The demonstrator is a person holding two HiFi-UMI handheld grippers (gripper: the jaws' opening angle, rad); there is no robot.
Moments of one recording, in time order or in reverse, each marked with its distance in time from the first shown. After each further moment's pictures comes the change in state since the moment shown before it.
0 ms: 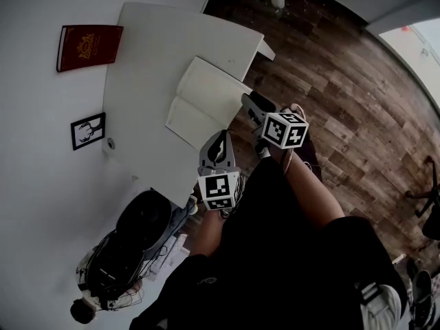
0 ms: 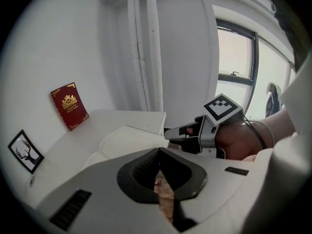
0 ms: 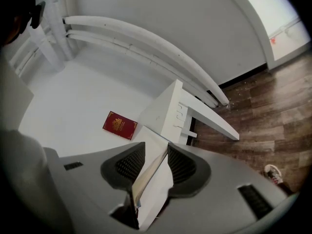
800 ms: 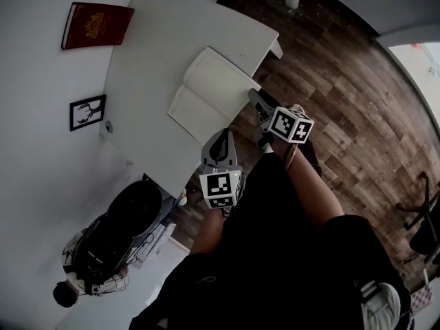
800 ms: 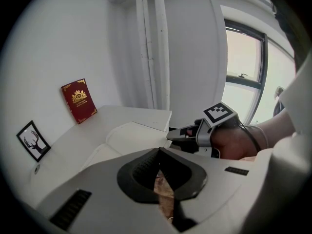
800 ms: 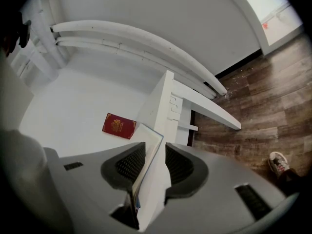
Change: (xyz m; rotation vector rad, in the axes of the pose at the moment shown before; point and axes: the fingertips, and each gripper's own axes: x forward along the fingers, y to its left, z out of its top) left arm -0.011 0.002 -0.009 -0.069 0.010 0.069; right arm 0.009 -0.016 -0.009 0.109 0.032 0.015
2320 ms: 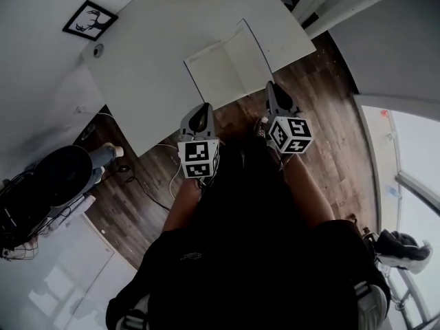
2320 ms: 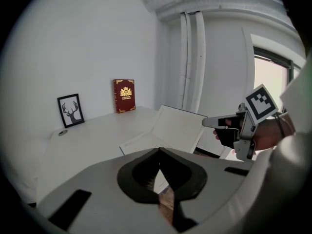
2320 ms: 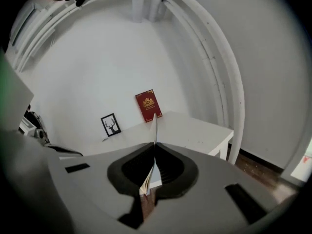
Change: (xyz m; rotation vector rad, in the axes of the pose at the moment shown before) left arm -0.071 0.110 -0.074 -0.334 -0.185 0.174; right arm -0.025 0.126 -0.037 -0.960 0.013 0.006
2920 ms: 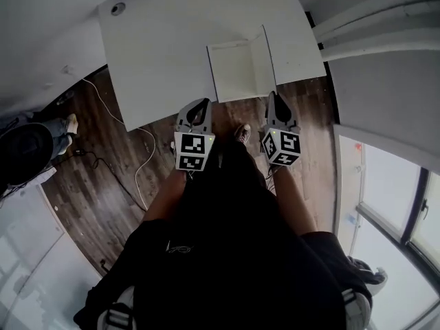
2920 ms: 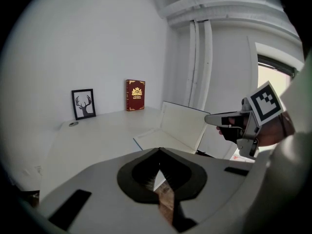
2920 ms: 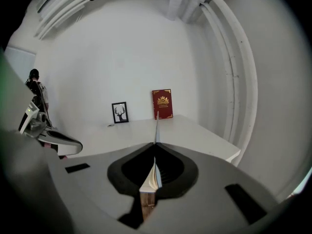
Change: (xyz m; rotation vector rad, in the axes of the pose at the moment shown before) left arm -0.031 0.032 -0.033 -0.077 -0.033 0.026; right arm -0.005 0.055 -0.006 -0.280 0.017 0.015
